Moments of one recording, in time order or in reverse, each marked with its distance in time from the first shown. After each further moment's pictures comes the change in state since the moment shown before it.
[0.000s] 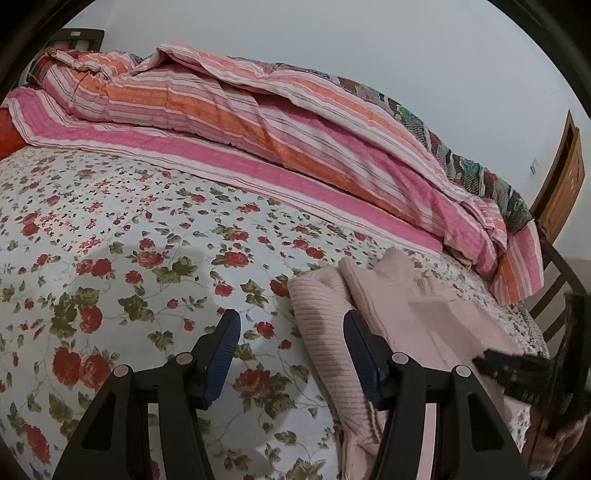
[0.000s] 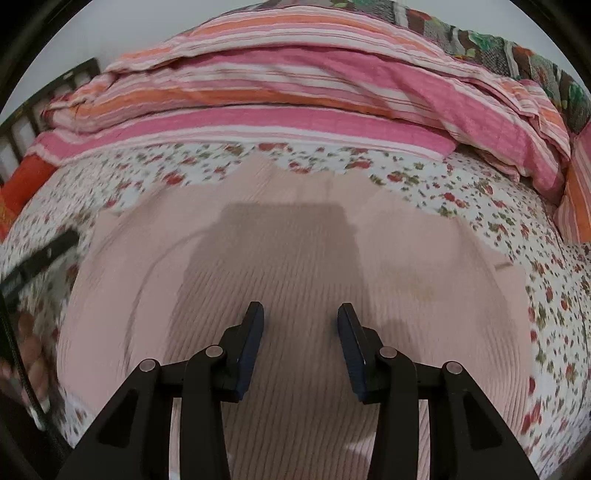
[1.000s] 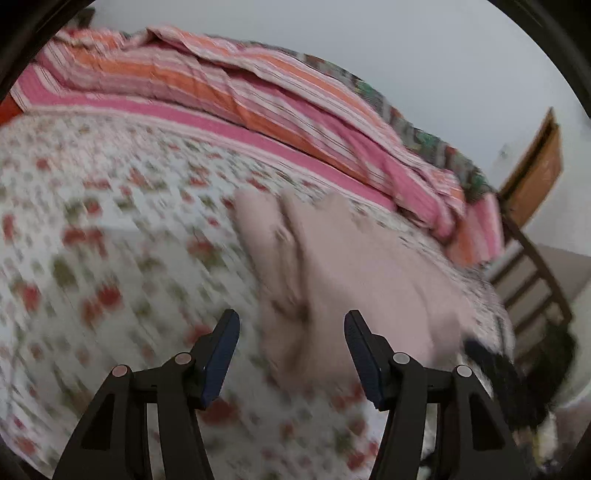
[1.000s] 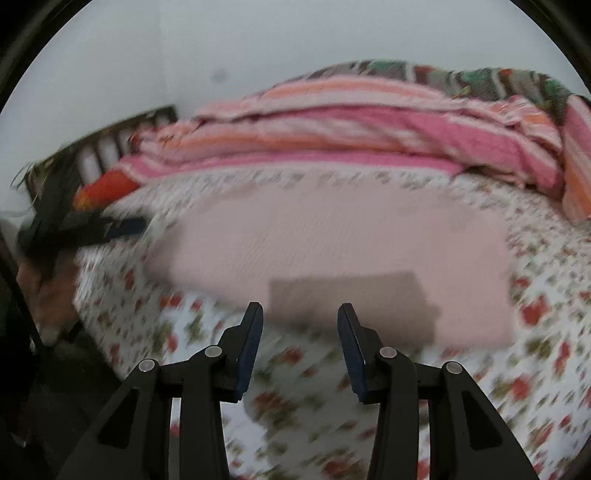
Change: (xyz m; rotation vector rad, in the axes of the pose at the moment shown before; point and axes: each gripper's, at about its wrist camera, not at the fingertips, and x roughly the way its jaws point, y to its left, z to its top) left arm -0.066 -0.032 -0.068 -0.021 0.126 -0.150; right arm -0.079 -0.050 -0.113 0.006 -0.343 0.236
